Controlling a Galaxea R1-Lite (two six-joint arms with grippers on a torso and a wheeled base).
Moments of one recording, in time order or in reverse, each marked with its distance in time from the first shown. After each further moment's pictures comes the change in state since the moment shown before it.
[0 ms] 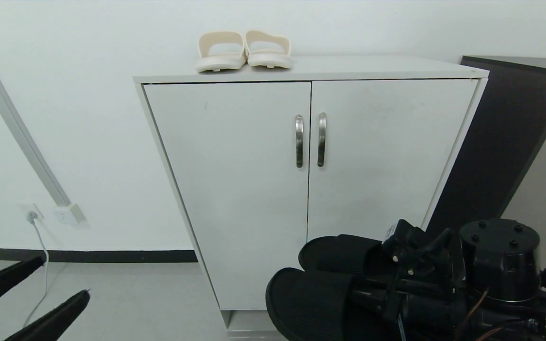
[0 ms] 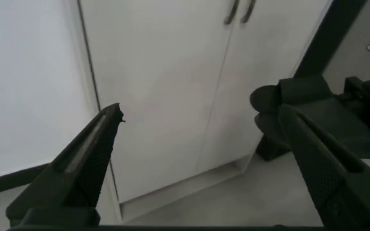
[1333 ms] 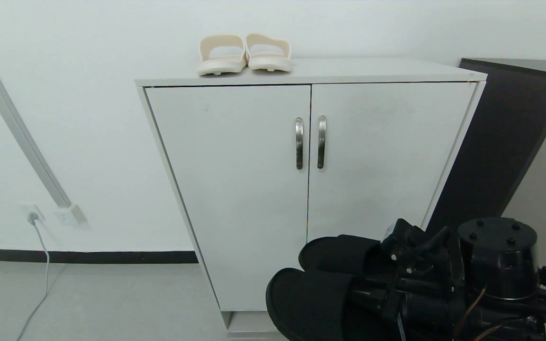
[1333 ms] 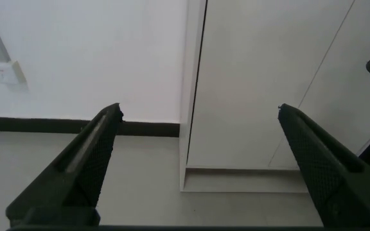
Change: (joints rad) left arm 0.050 -0.711 0.221 0.443 0.419 0.026; right arm -0.009 -0.004 -0.012 0.025 -0.001 0.001
